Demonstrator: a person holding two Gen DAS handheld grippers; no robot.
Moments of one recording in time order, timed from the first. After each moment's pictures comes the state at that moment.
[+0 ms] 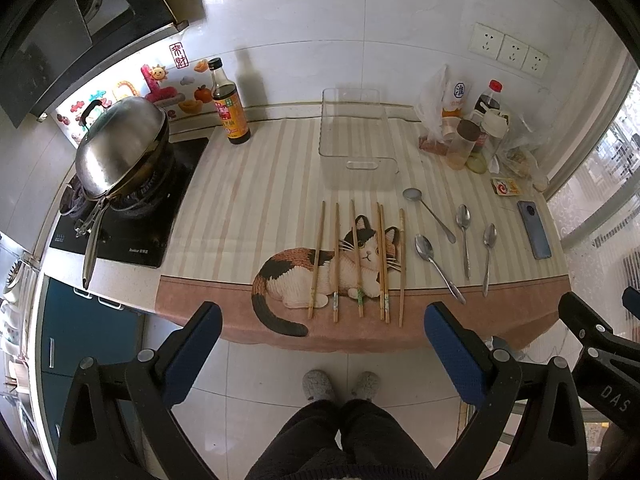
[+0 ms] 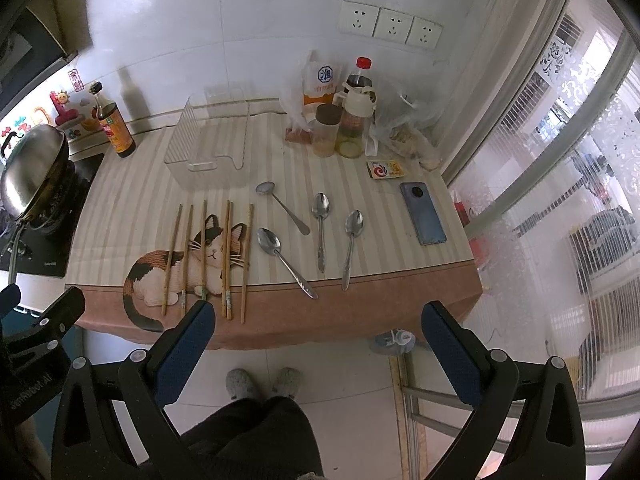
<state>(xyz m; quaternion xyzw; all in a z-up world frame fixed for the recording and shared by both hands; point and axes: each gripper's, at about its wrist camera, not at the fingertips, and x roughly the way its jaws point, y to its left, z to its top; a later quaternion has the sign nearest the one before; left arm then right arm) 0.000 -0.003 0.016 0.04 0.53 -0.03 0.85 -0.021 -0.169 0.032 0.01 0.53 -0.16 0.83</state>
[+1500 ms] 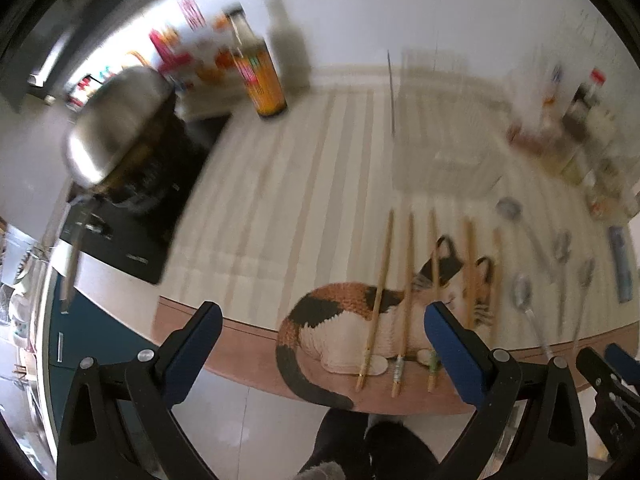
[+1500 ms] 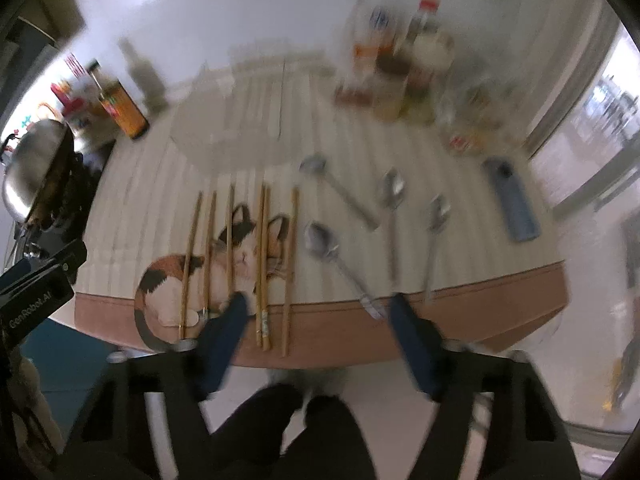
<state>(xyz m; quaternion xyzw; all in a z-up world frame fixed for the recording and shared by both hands) 0.129 0.034 -0.120 0.06 0.56 0.05 0.82 0.079 -0.162 -0.105 0.08 0.58 -0.08 0.81</state>
